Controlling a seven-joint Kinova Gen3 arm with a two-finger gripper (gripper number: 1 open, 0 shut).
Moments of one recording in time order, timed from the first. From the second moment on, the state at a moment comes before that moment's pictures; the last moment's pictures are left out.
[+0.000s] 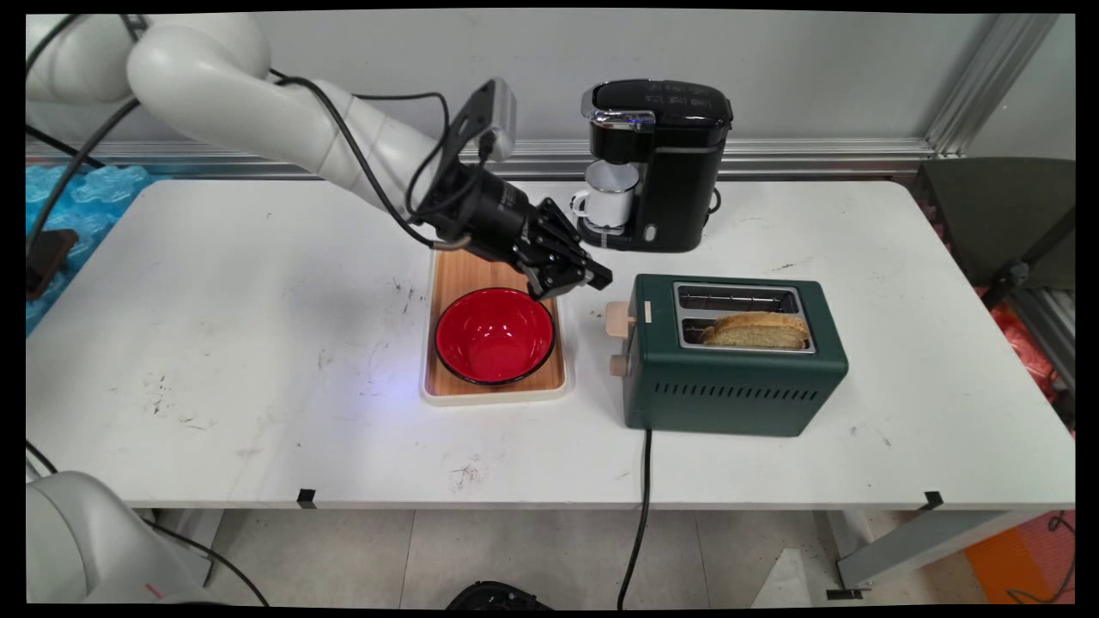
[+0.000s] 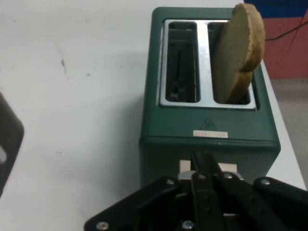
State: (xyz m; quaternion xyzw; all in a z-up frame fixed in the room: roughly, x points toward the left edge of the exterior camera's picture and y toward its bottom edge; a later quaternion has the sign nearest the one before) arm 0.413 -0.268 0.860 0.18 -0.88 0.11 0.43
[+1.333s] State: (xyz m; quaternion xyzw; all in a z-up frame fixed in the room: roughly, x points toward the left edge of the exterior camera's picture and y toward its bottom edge) arm 0.393 -0.265 0.811 0.18 -0.88 0.10 0.43
